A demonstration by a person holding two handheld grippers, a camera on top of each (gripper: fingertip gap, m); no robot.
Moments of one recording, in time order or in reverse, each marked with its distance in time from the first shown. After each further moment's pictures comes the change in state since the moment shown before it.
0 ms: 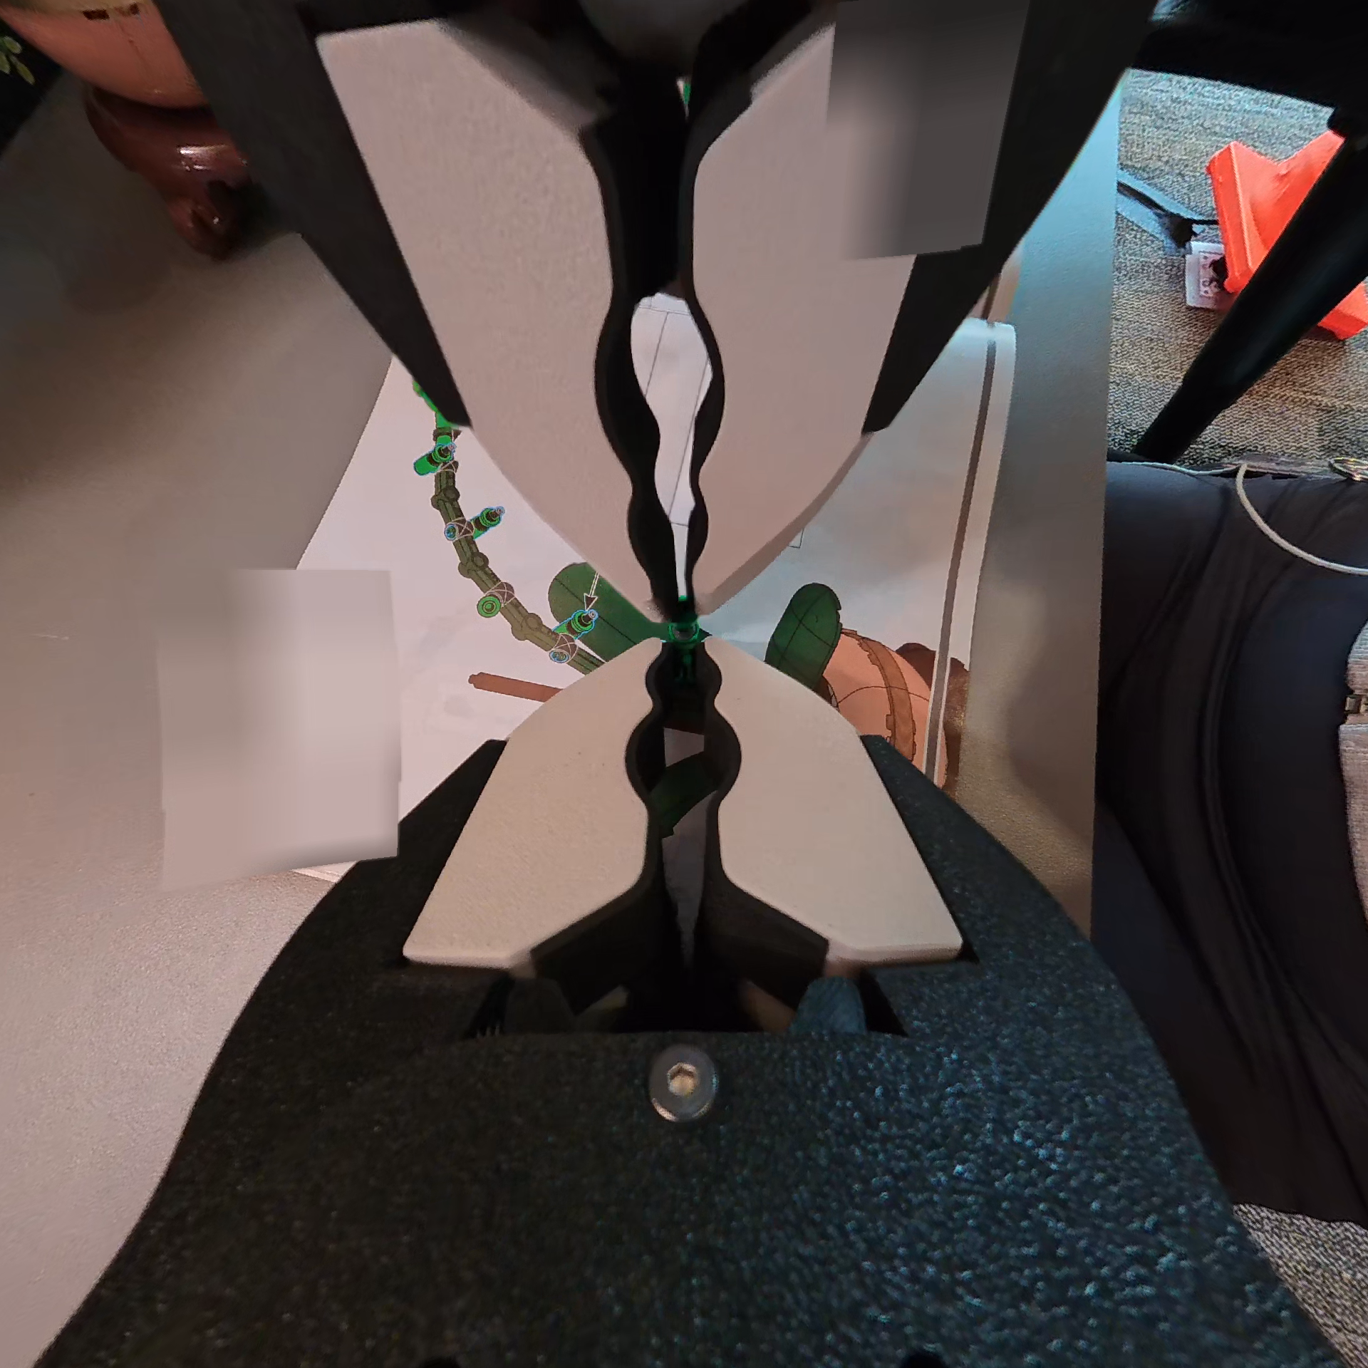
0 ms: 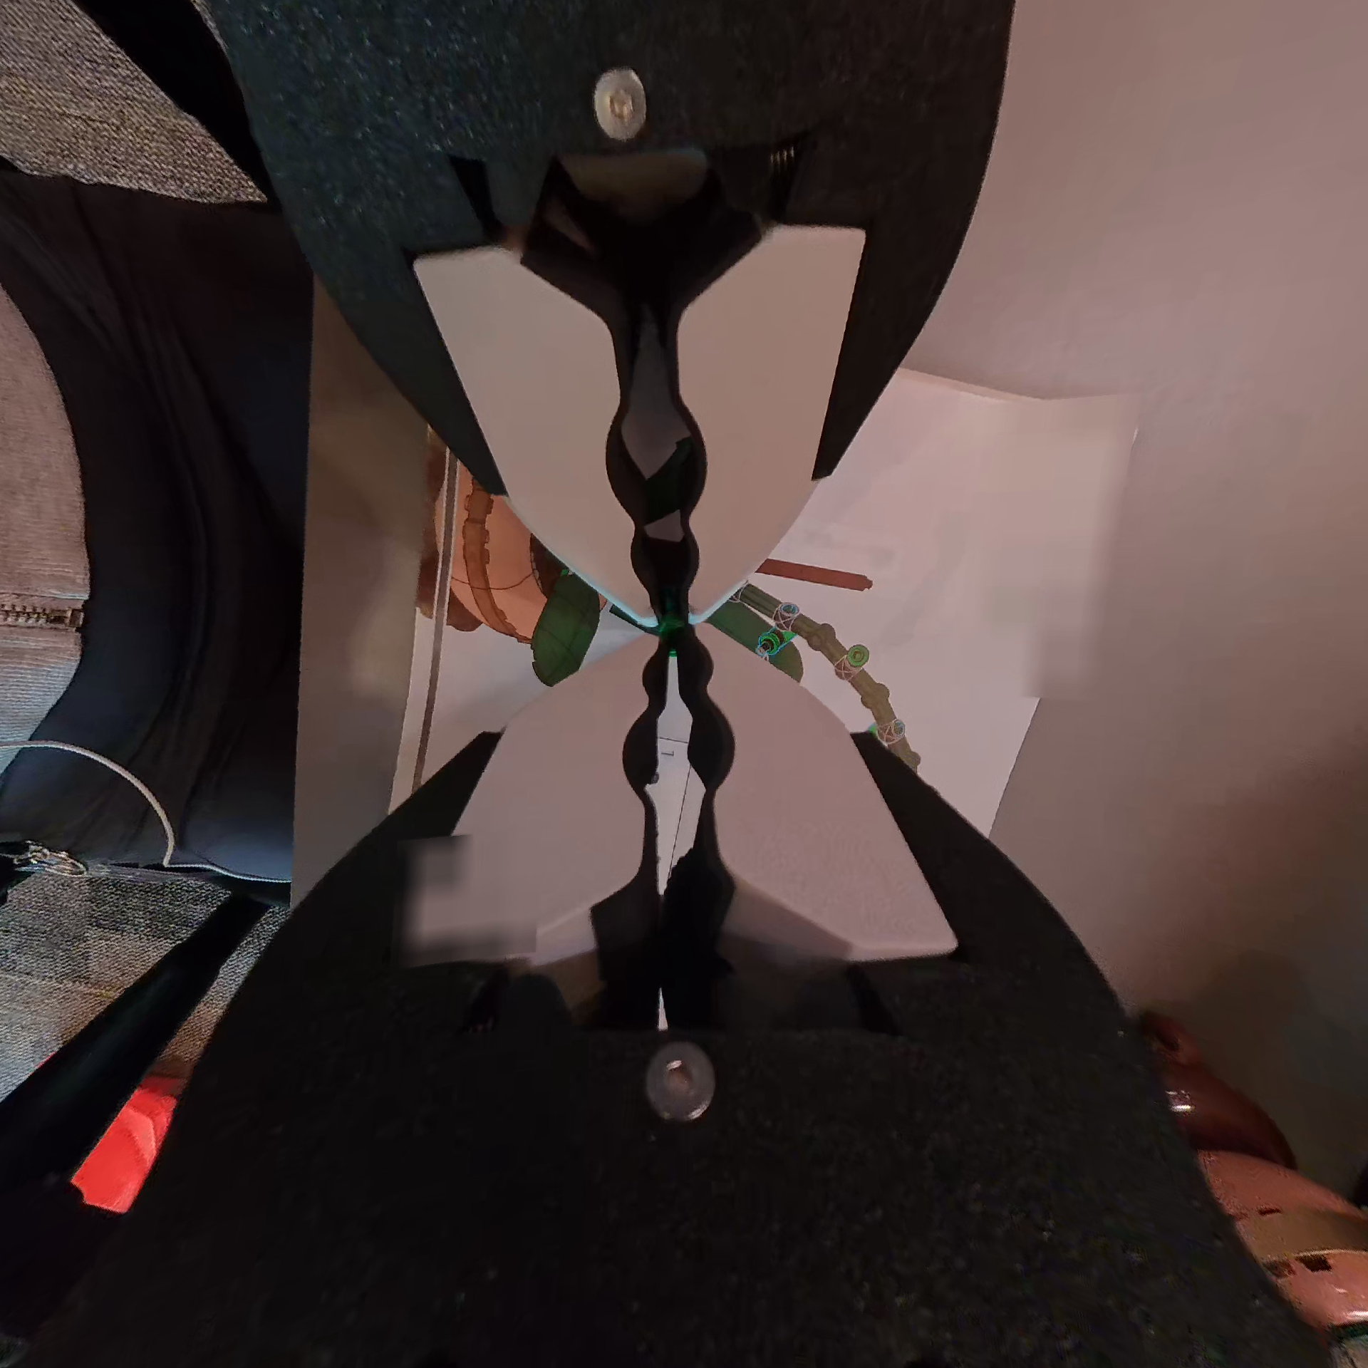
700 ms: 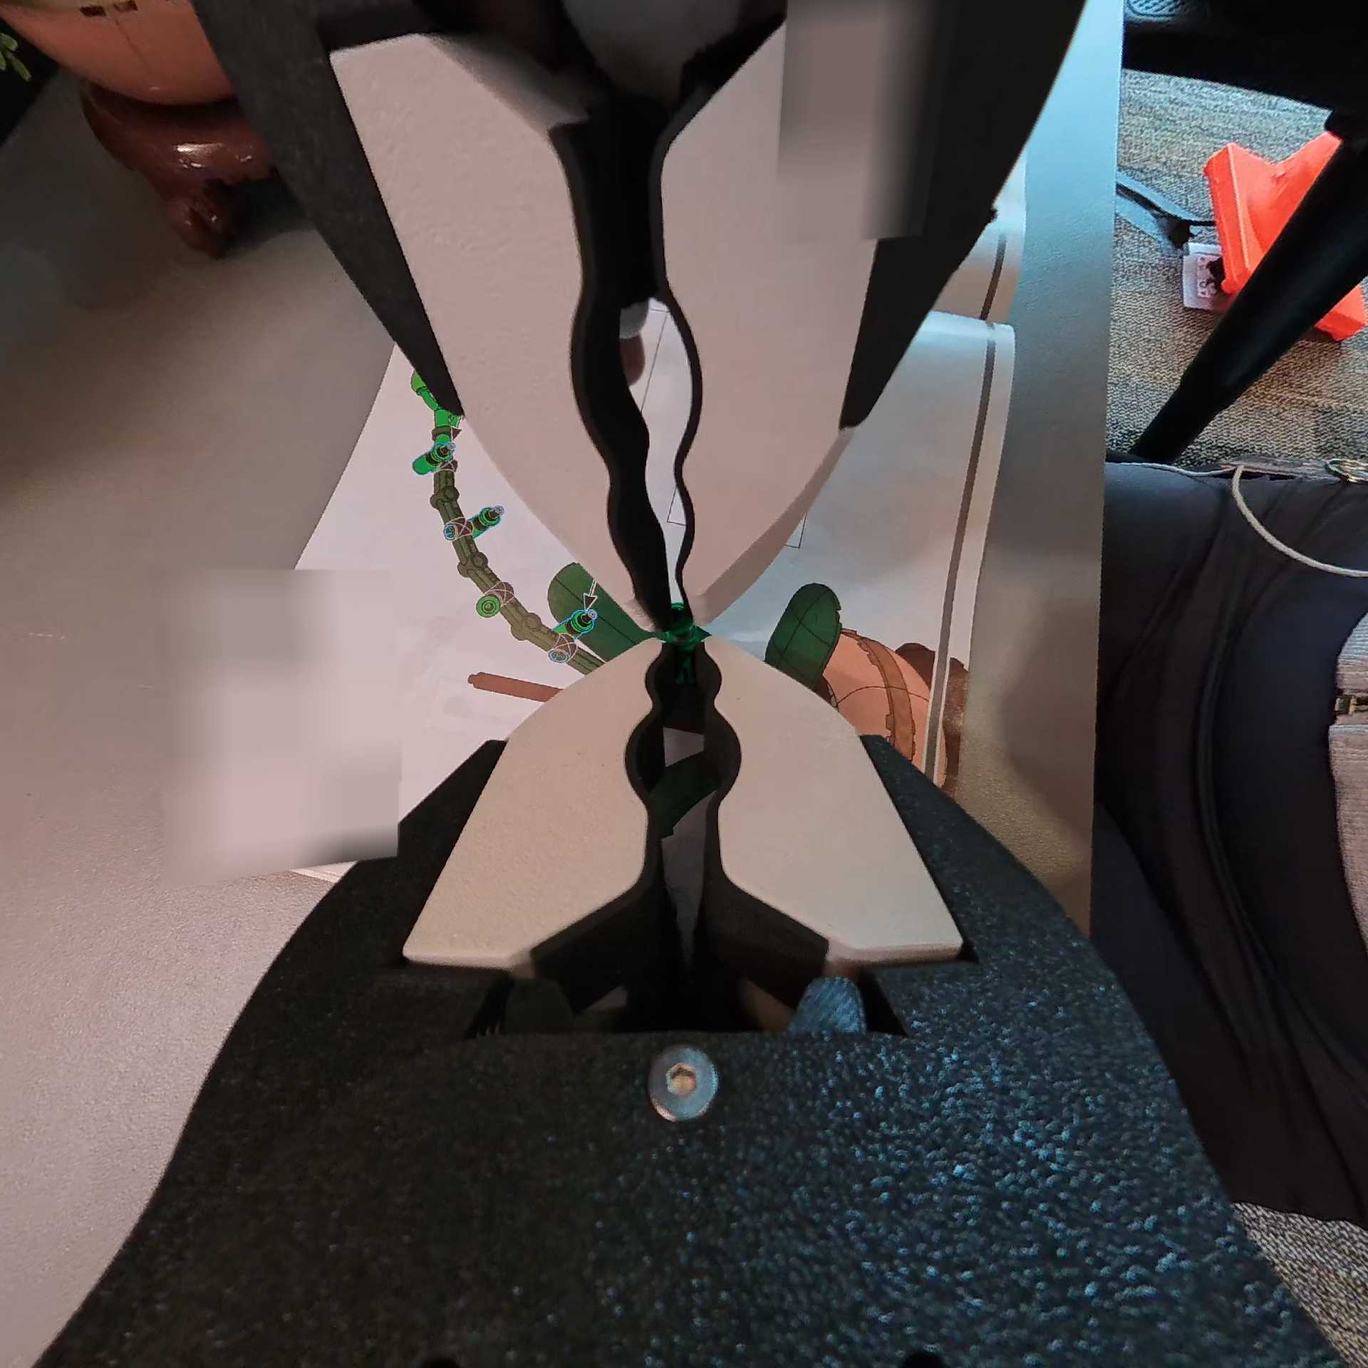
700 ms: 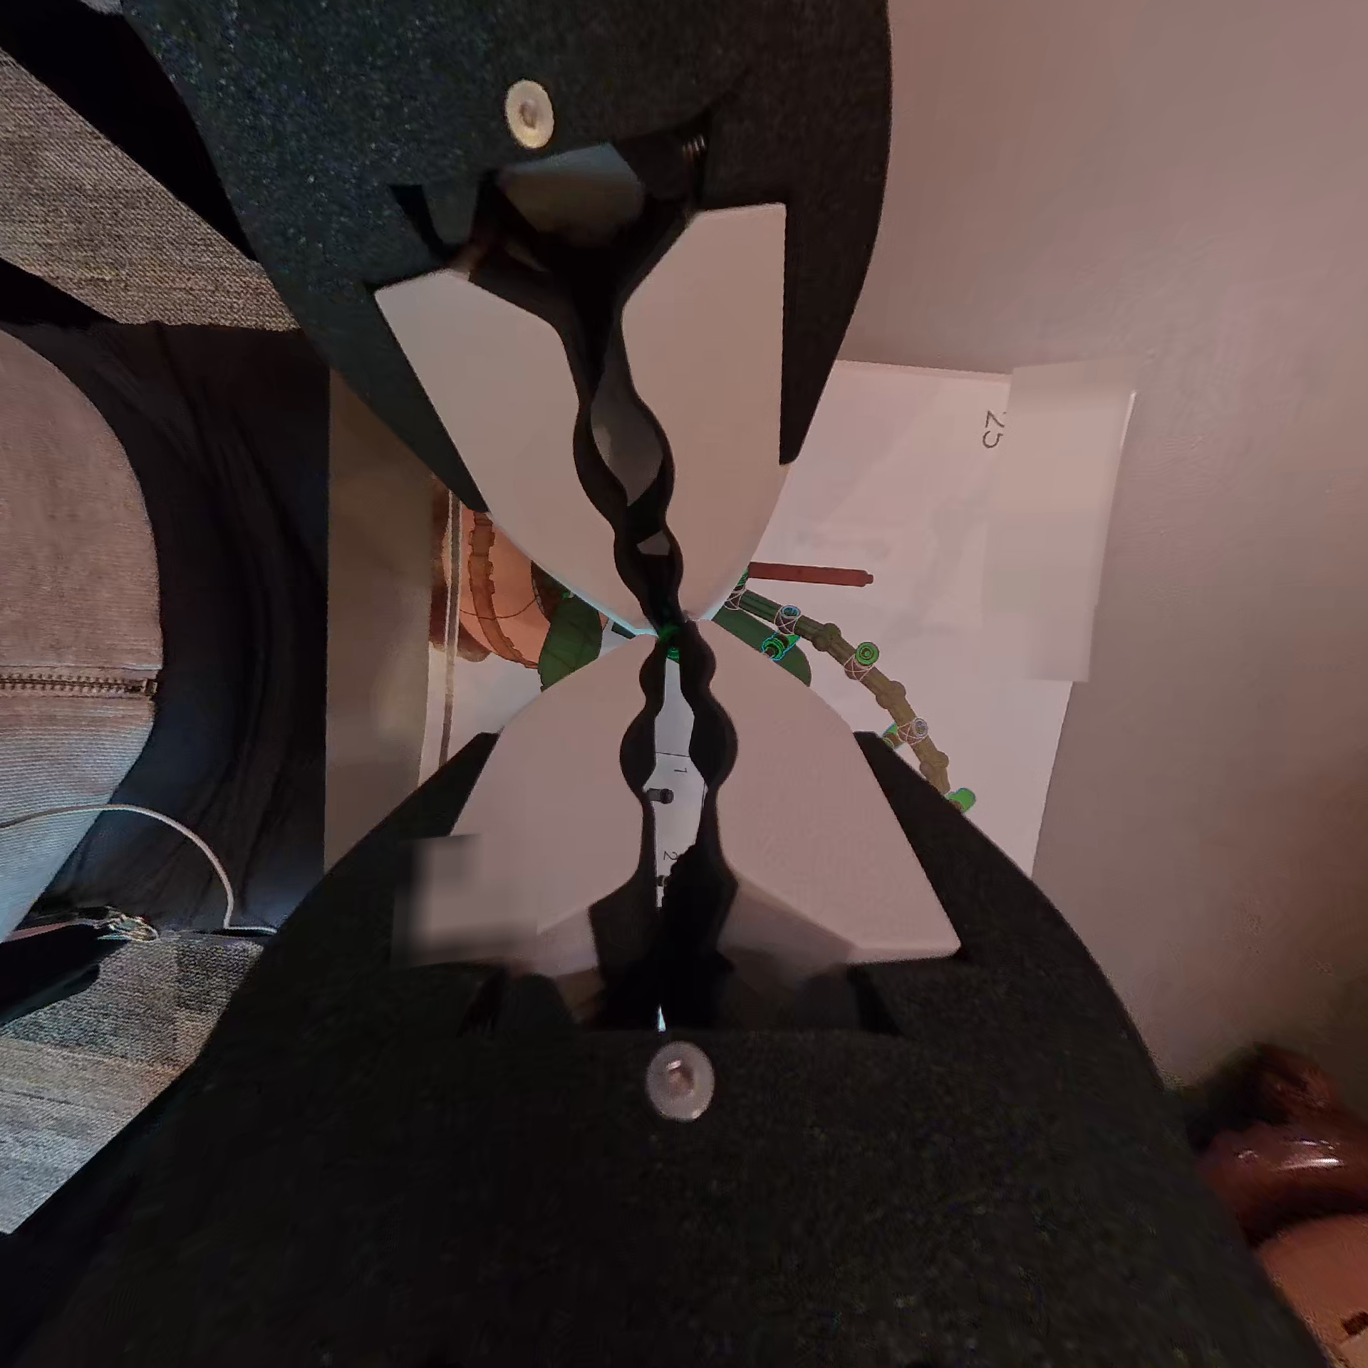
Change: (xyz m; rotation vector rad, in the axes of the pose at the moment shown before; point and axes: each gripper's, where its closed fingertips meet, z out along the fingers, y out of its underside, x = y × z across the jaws) left arm 0.001 0.000 -0.001 0.000 0.002 -0.003; right arm 0.001 -0.001 0.003 0.102 -0.039 0.112
